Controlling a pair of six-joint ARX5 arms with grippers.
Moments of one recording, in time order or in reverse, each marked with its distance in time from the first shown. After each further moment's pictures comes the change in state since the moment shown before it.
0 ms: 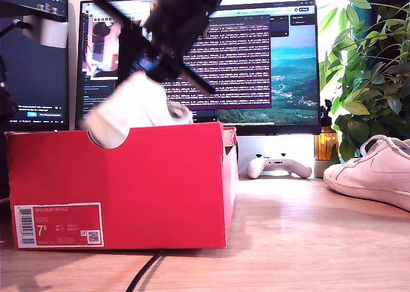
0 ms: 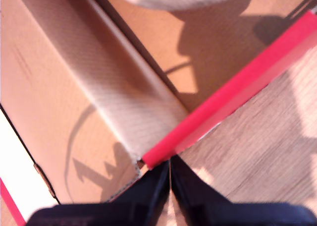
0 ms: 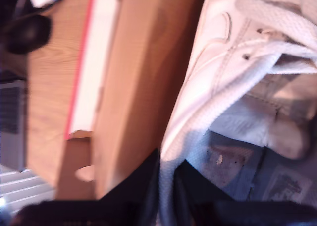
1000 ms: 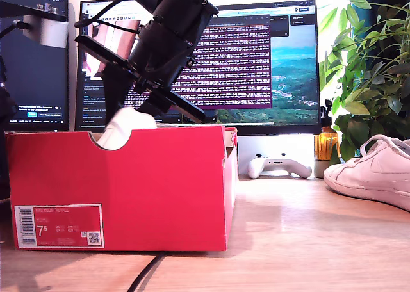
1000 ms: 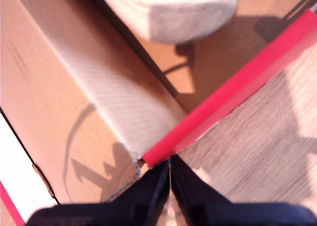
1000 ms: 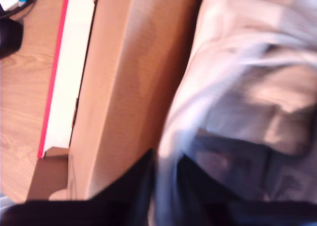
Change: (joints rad) left arm 0.000 0.000 0.000 -0.003 0.010 0.000; right arm 0.026 0.067 0.001 0.071 0.079 0.015
